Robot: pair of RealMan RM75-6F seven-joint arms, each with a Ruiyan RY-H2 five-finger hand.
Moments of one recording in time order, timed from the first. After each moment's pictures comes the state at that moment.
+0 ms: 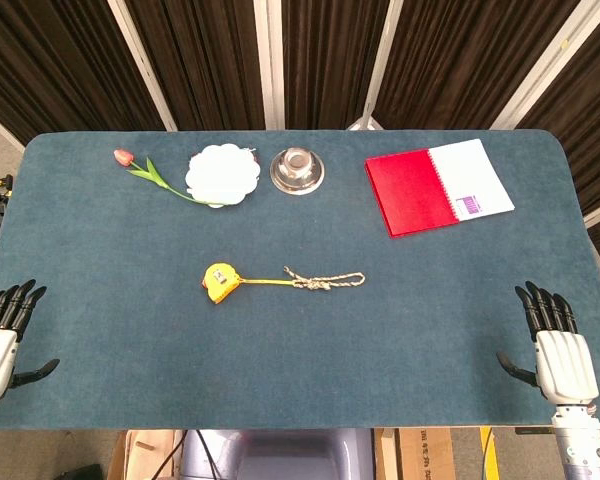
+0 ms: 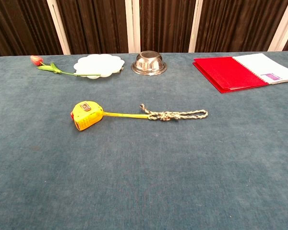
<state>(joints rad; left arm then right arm) -0.06 -1.11 -0.01 -1.67 1.55 1.51 0.05 0.13 -1.17 0.00 -1.69 -1.43 1.53 -0.05</state>
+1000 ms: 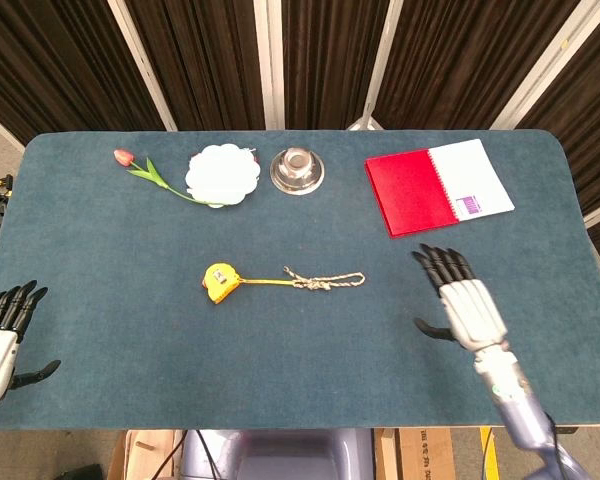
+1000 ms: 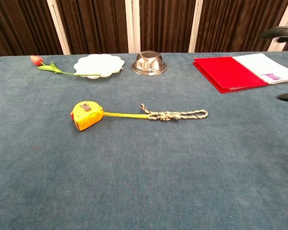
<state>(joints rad) -0.06 -1.10 0.00 -1.68 1.55 1.51 0.03 0.41 -1.22 0.17 -1.82 -1.39 1.19 -0.15</state>
